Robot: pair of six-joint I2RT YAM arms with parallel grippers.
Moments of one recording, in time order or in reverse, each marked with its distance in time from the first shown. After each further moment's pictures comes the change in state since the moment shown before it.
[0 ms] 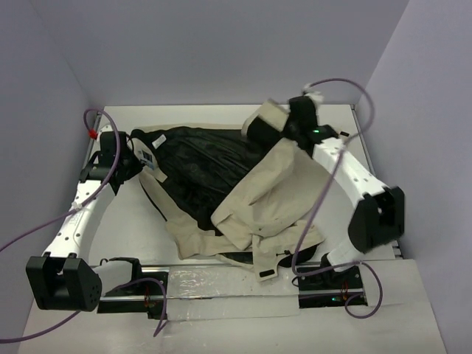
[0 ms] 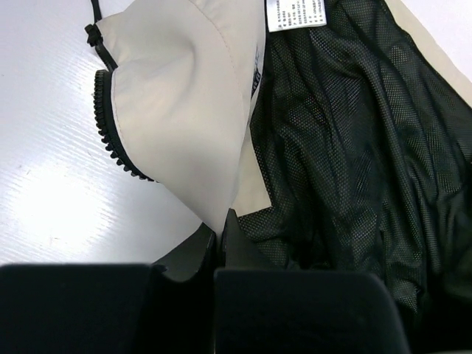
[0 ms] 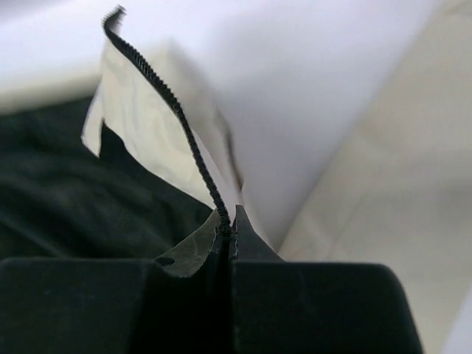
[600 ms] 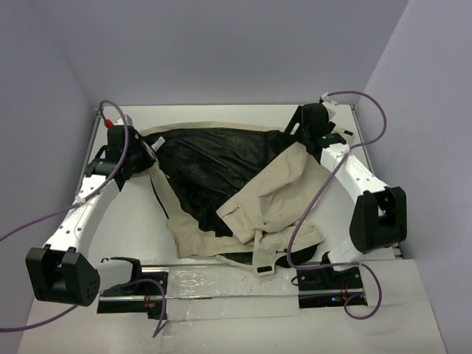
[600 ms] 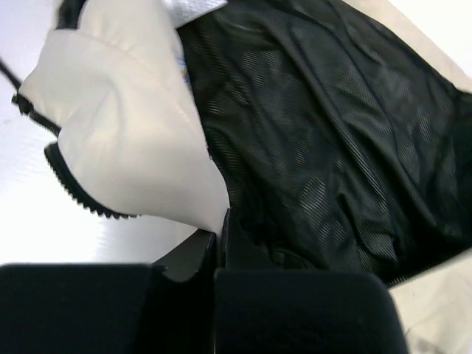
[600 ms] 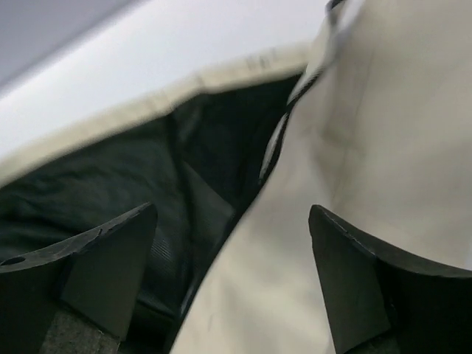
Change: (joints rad) left arm -0.080 0.047 0.050 0.052 0.125 0.078; right arm -0.173 -0.124 -0.180 0.166 0.004 0.105
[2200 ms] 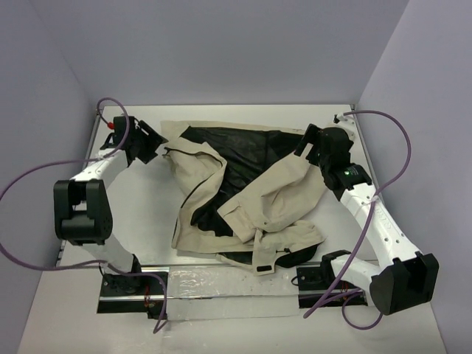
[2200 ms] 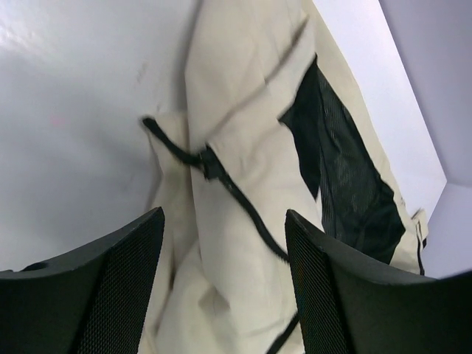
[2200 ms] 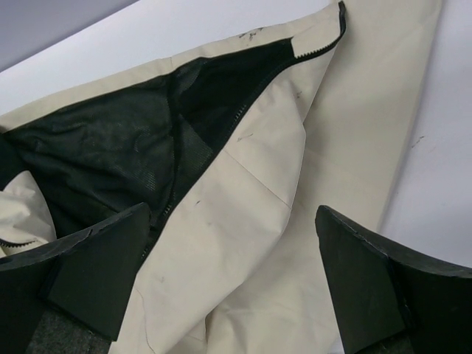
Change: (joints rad) left arm 0.147 0.469 0.081 0.356 0.229 -0.326; right arm 0.012 -0.448 -0.249 -0.092 -0.012 -0.082
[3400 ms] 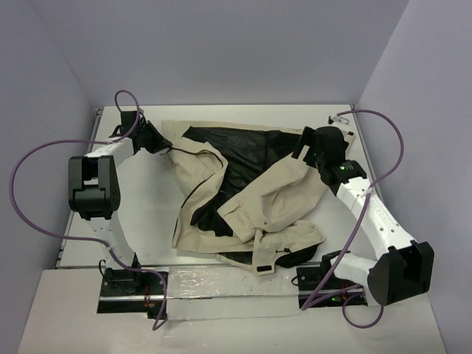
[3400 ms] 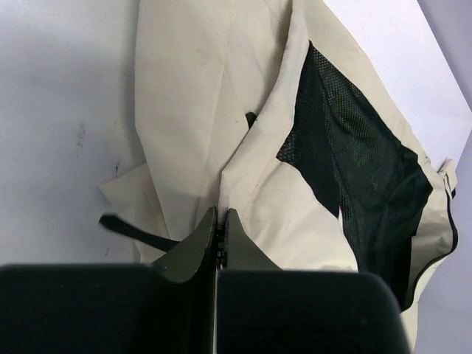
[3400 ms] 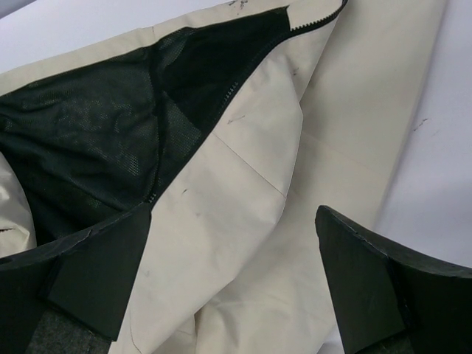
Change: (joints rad) left arm 0.011 0.269 0.192 0.034 0.191 0.163; right arm 0.000 0.065 0.008 -0.030 -0.016 -0.006
